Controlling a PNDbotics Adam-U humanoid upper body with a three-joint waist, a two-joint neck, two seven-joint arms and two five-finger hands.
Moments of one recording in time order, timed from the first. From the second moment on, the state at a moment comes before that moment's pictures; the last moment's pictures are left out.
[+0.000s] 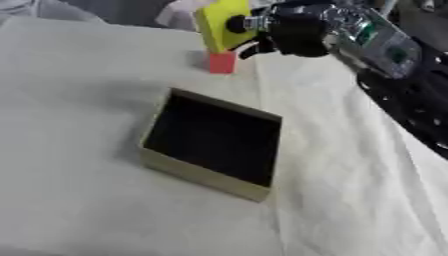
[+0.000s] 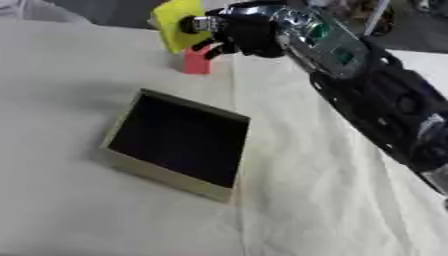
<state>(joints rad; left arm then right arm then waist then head) -0.17 0.46 0.12 -1.98 0.13 -0.30 0.48 -1.02 -0.53 0.57 -1.31 -0.47 0.34 0.53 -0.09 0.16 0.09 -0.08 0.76</state>
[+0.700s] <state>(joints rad) -0.17 0.46 0.12 -1.98 0.13 -0.30 0.48 -1.05 -0.52 0.59 -1.36 0.09 0.06 0.90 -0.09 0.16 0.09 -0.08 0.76</state>
